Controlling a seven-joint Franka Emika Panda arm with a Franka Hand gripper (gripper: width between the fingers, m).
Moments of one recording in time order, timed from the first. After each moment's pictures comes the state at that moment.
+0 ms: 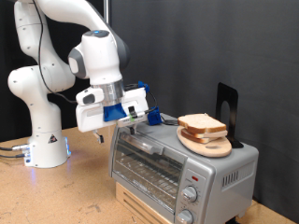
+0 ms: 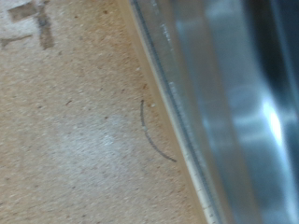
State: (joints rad) arm 0.18 -0.29 -0.12 -2.64 0.13 2.50 1.09
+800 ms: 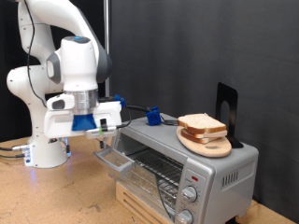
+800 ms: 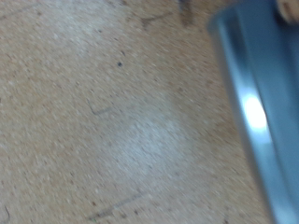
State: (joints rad) arm 0.00 -0.27 -0.14 -2.69 -0.08 2.53 1.11
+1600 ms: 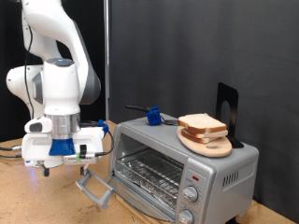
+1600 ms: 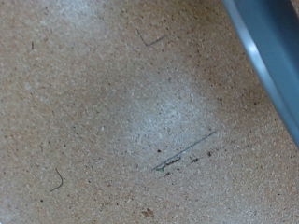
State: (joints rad) arm -0.09 -0.06 -0.16 -2.62 -0.11 2.71 1.17
